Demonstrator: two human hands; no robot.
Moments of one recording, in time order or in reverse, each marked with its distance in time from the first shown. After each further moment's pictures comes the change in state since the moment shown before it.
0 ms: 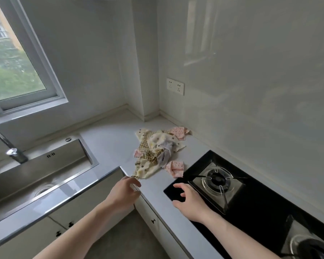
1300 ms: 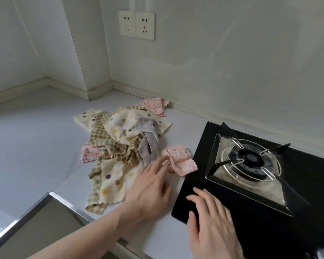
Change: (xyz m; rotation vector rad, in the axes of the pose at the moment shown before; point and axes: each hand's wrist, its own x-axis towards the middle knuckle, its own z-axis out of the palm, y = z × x) left_hand 0.286 -0.077 0.204 0.148 0.029 0.834; right_hand 0.185 0.149 0.177 -0.553 0.815 0.101
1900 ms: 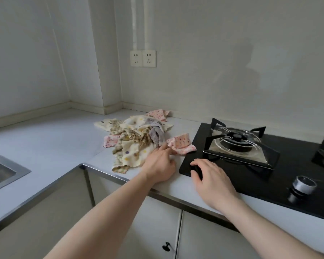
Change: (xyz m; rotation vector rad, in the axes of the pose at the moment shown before) left_hand -0.035 0.007 0.003 0.069 0.045 -0.047; right_hand -0.024 -0.013 -0.007 0.067 0.040 0.011
